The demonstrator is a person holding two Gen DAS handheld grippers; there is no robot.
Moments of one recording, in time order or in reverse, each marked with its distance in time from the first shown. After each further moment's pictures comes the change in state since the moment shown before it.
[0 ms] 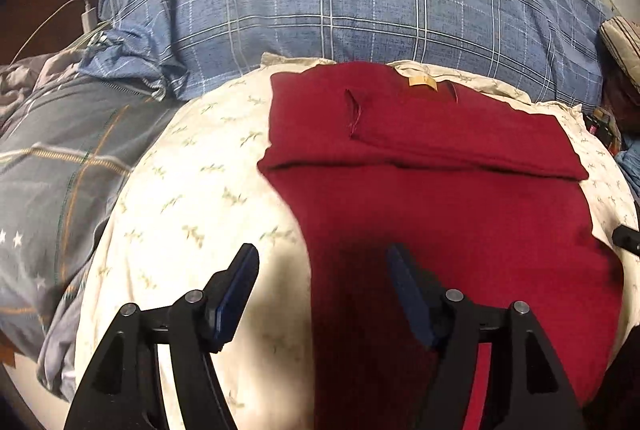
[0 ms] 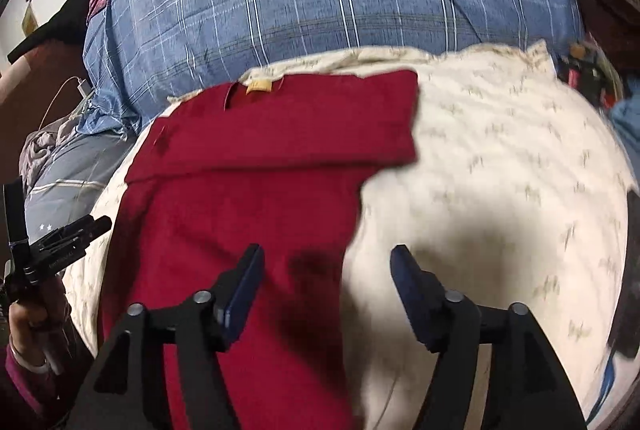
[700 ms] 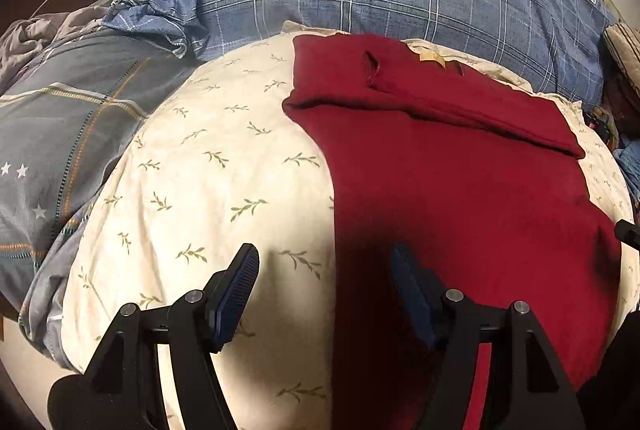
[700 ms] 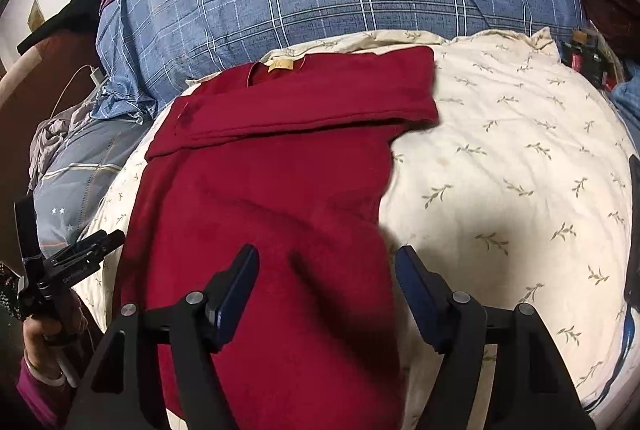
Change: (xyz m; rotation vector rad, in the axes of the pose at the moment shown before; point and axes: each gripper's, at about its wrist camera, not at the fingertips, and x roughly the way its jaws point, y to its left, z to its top) left arm -0.012 0.018 -0.034 -0.056 0.043 -0.017; right arm -0.008 0.024 -0.022 -0.007 0.015 0.010
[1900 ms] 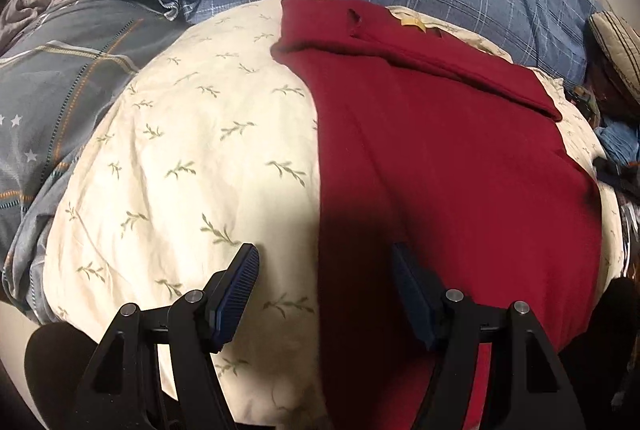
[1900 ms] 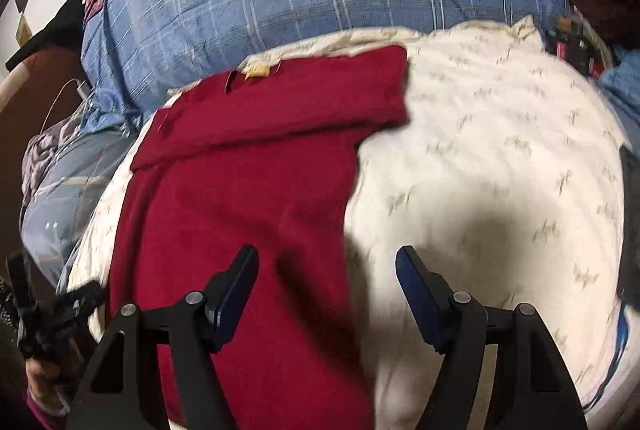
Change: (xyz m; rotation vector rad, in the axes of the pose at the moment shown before) left arm -0.013 0.008 -0.029 0.000 0.096 -0.080; right arm 0.001 -0.026 0.022 0.046 -0.035 -0.023
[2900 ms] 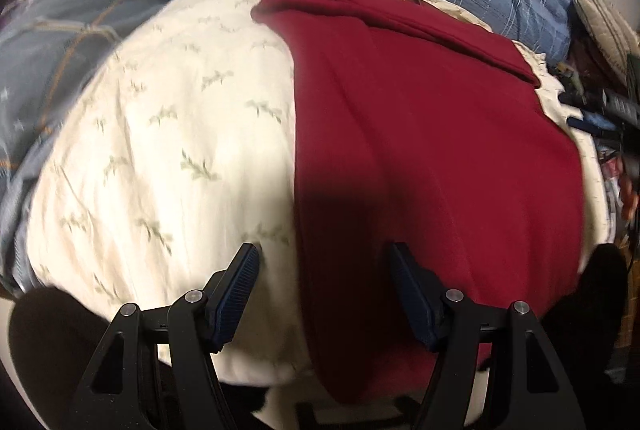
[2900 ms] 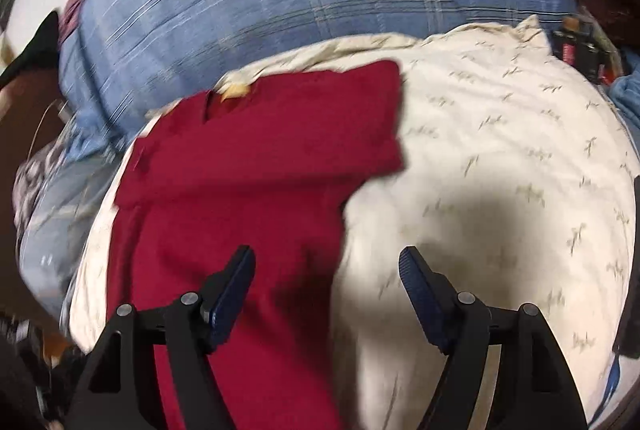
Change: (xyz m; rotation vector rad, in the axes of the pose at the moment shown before) left arm -0.010 0.000 -0.022 0.007 0.100 -0.084; right arm 0.010 0.000 0.018 0.001 0.089 0.036
